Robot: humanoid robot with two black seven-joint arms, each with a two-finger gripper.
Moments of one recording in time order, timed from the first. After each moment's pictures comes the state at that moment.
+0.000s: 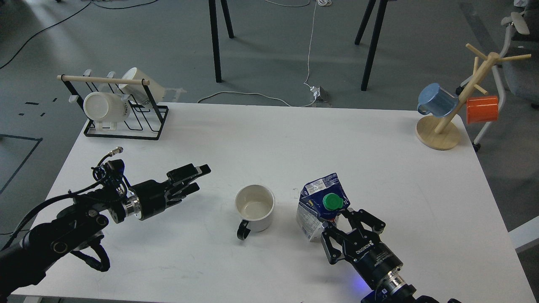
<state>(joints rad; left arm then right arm) -0.48 0.46 -0.49 -0.85 1.06 -0.37 -0.49 -0.11 -0.27 0.75 1.38 0.46 0.49 0.07</state>
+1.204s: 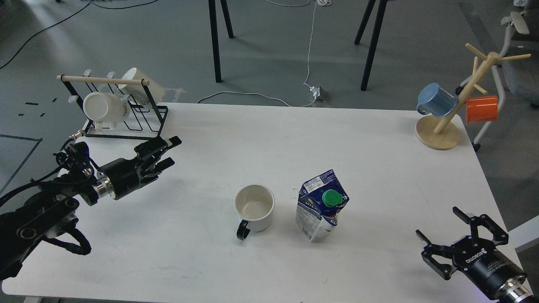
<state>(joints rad) -0.46 0.56 -0.68 -0.86 0.88 -0.43 -0.49 -0.32 -0.75 1.10 1.44 0.45 0.49 0.08</state>
